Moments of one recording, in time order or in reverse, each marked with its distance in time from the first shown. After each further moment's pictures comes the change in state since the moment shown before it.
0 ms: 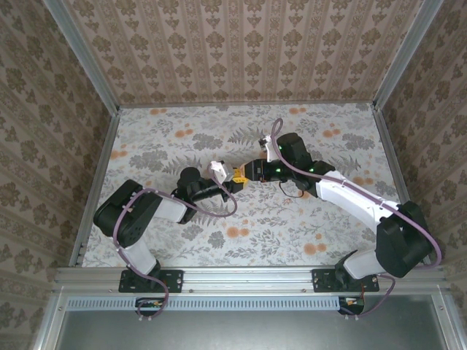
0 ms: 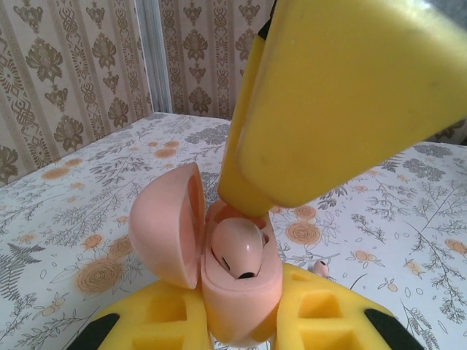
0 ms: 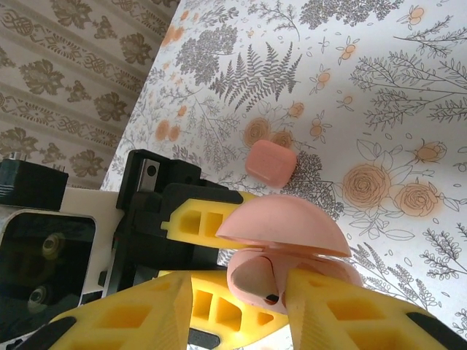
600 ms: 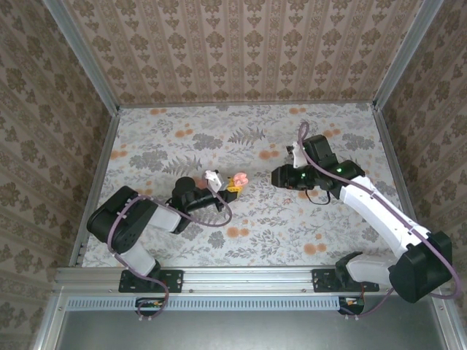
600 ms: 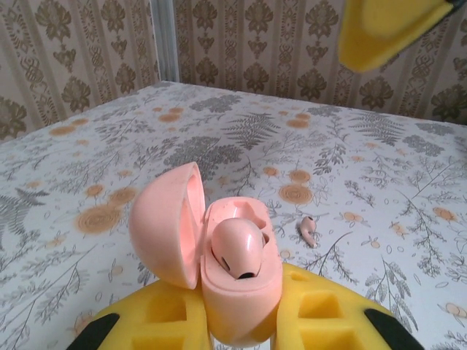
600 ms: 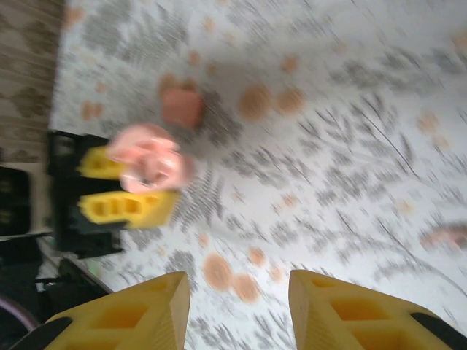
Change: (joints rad) left arm -0.002 -0.072 -0.148 0.004 -0.057 0.002; right arm -0.134 -0.186 0.024 -0.507 0.075 -0.021
